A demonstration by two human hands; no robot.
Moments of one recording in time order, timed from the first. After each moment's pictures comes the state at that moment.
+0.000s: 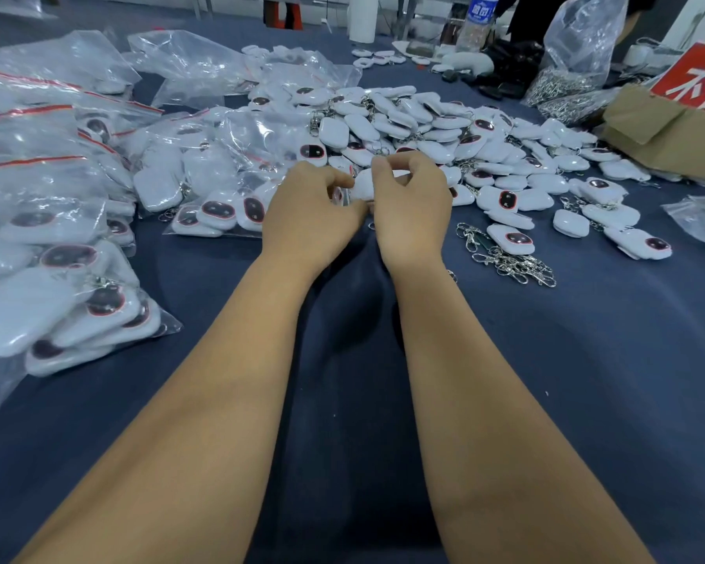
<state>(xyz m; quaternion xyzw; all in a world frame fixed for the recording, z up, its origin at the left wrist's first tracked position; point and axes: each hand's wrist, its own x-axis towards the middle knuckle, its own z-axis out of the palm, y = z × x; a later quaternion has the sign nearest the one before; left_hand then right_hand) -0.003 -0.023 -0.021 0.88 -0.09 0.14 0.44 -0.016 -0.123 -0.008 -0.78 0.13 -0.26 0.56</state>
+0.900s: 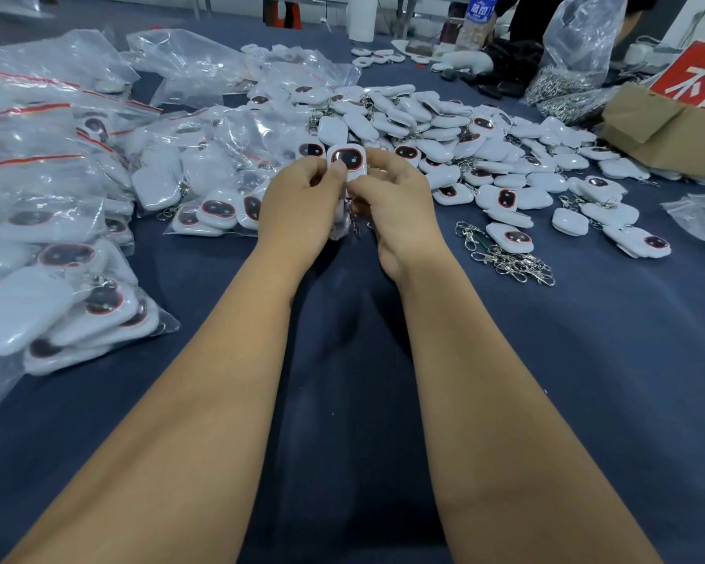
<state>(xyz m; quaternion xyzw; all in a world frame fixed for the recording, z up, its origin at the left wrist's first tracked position) -0.004 -0.020 -0.016 0.80 -0.07 0.13 0.58 -0.008 -0.122 -0.012 -0.63 0.04 -0.11 0.77</state>
